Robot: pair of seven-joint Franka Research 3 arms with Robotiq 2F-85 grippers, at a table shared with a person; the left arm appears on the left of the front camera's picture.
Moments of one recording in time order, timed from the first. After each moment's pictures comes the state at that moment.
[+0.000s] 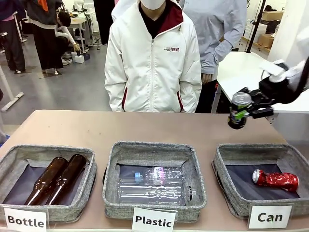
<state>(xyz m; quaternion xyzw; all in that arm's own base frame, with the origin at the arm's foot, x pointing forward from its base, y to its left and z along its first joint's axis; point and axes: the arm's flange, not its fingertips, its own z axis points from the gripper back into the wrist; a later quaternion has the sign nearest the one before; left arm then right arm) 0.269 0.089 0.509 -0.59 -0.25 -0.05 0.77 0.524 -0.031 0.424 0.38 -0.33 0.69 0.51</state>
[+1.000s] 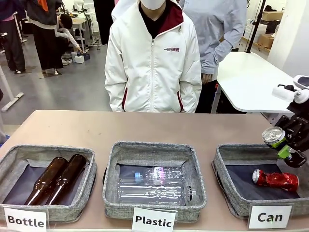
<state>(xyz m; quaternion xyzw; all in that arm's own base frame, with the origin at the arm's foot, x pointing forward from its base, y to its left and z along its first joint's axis) 0.269 0.089 0.509 -0.59 -0.25 -0.05 0.77 0.388 -0.039 0.443 0.23 -0.08 0.62 0.74</state>
